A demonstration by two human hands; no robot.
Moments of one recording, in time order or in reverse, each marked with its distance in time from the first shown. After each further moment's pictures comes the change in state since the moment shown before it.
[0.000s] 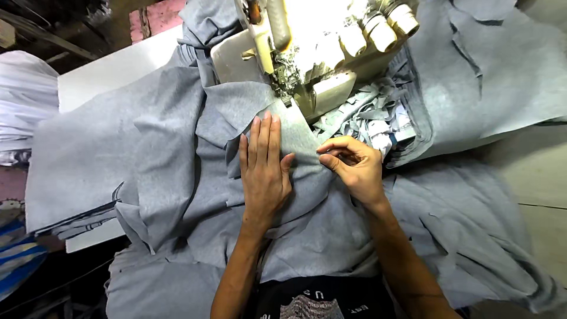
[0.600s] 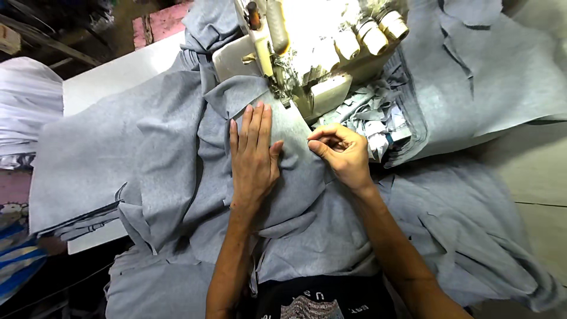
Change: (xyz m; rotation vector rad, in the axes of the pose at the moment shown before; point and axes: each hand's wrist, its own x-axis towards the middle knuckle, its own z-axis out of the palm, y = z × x) left_hand 0.023 -0.025 -0.007 -0.003 -0.042 0.057; right_hand 0.024 -0.002 0.015 0.100 -0.009 -0.052
